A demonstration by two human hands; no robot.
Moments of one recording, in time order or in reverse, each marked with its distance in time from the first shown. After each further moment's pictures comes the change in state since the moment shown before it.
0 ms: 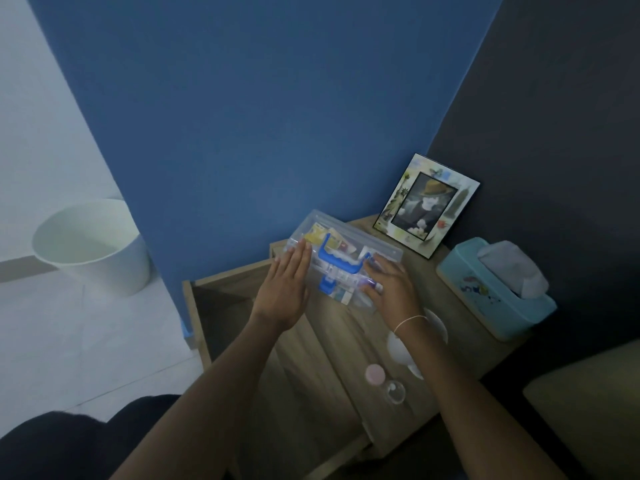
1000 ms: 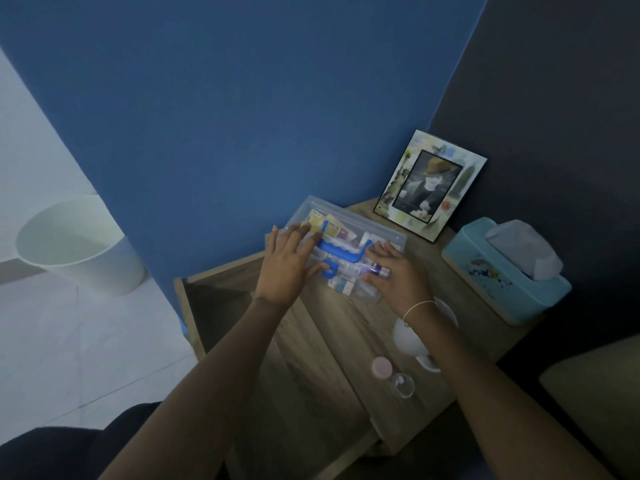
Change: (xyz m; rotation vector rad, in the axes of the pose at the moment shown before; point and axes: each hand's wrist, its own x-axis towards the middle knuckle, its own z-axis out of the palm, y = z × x) left_hand 0.032 -0.004 0.000 0.023 0.159 0.069; right_hand 0.009 0.014 0.007 0.131 -0.034 0.061
